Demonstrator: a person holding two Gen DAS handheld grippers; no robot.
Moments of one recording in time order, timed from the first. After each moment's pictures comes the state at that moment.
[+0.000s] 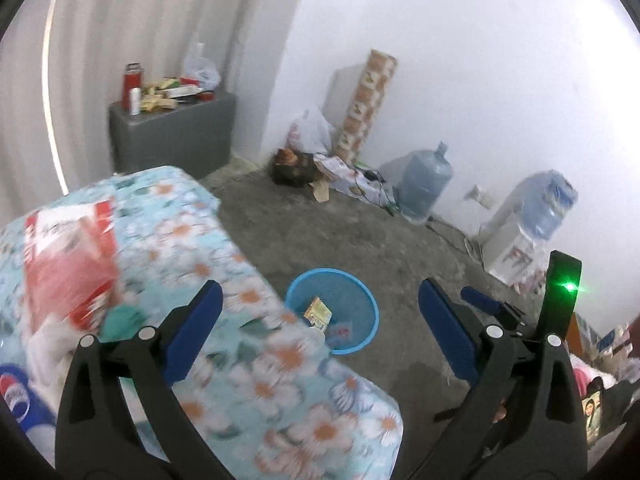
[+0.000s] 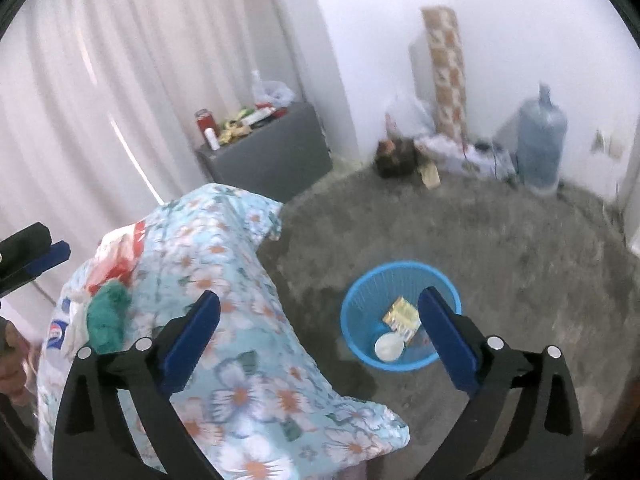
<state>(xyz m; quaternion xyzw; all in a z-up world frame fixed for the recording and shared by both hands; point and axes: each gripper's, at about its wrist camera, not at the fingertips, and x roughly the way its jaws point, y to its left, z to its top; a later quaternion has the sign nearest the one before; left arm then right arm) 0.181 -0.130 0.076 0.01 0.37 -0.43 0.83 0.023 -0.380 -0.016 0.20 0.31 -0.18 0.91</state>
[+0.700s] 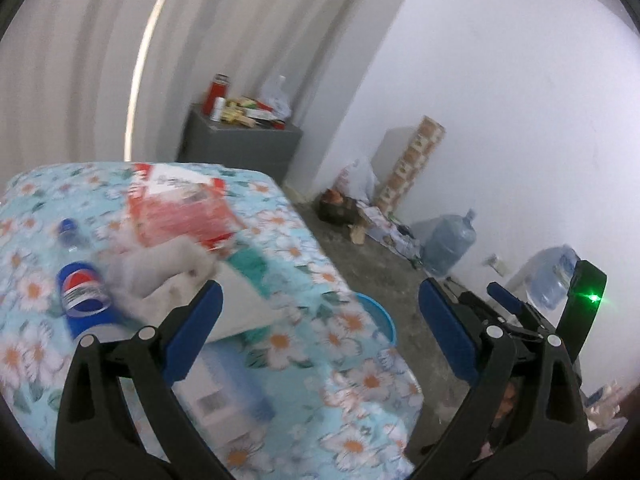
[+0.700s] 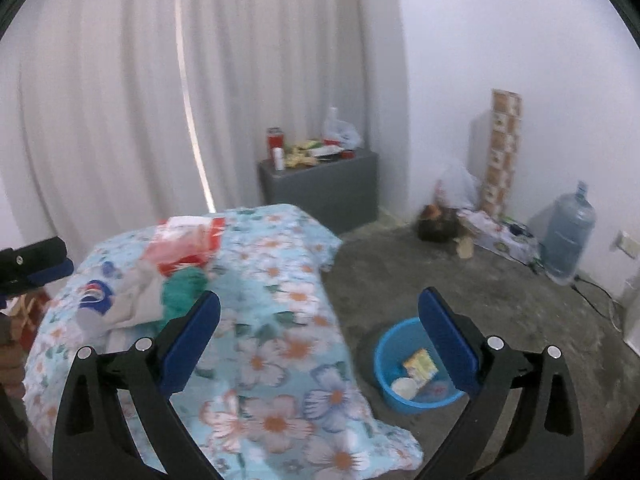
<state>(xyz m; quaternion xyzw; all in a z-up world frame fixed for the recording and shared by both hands) 0.145 0.034 0.075 -0.10 0.32 -0.34 0.88 0.017 -0.265 0.036 0.08 0.25 -0.11 0.96</state>
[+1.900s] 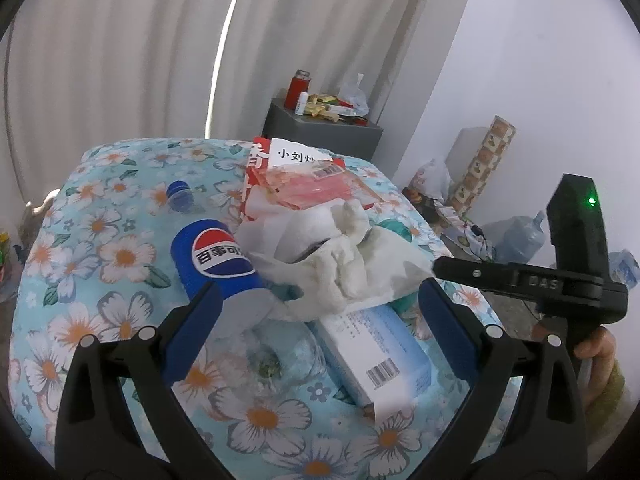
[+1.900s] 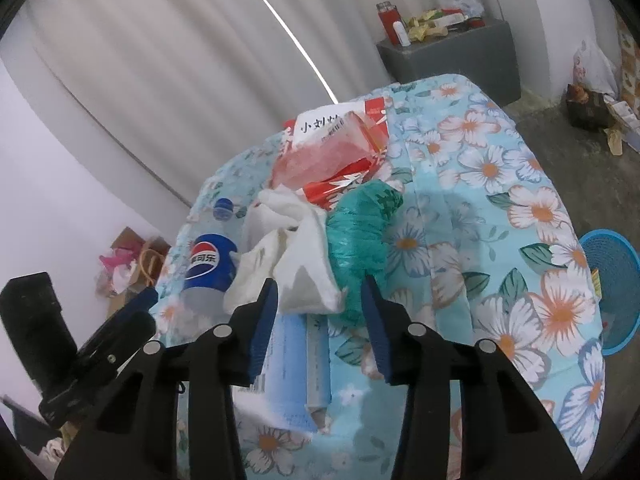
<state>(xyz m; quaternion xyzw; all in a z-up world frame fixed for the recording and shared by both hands) 0.173 0.107 0.010 -0.07 0.34 -0.23 0.91 0.155 -0.178 -0.036 0.23 0.42 0.12 0.87</state>
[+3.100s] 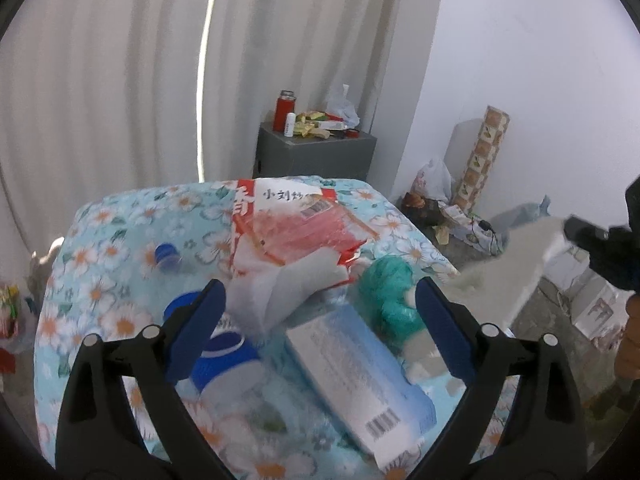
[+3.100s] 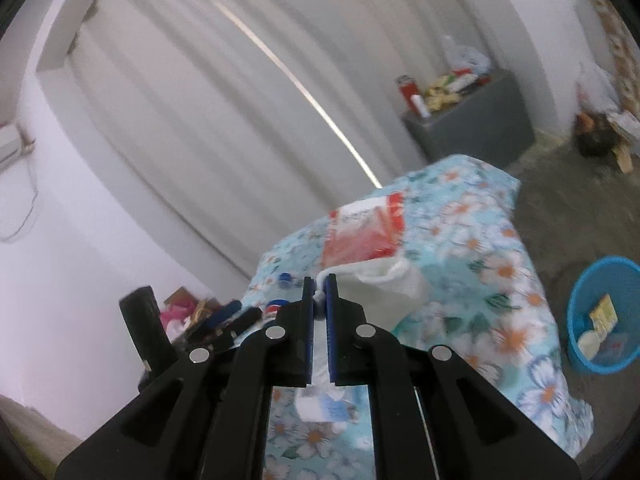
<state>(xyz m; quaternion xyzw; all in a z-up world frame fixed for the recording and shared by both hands) 0.198 0.072 0.041 -0.01 0.30 -0.24 0.92 0.078 -0.257 0.038 0.30 0.29 0.16 0.90</state>
